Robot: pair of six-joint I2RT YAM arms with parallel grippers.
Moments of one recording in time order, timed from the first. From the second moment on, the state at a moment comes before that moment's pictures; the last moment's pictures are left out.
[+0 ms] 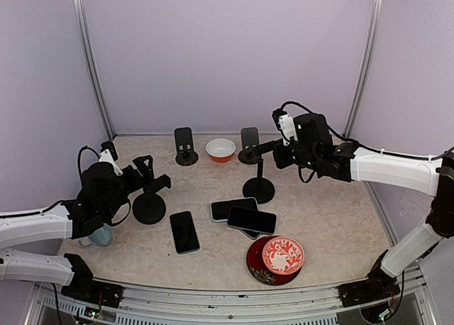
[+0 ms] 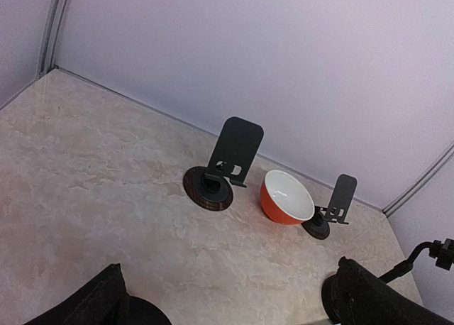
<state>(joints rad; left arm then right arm) -0.66 1.01 0.43 0.36 -0.52 -0.63 0.72 1.49 1.10 -0.04 0.27 0.07</state>
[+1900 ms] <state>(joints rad) -0.66 1.04 0.45 0.35 -0.53 -0.63 0.72 1.50 1.09 -0.01 0.25 0.08</state>
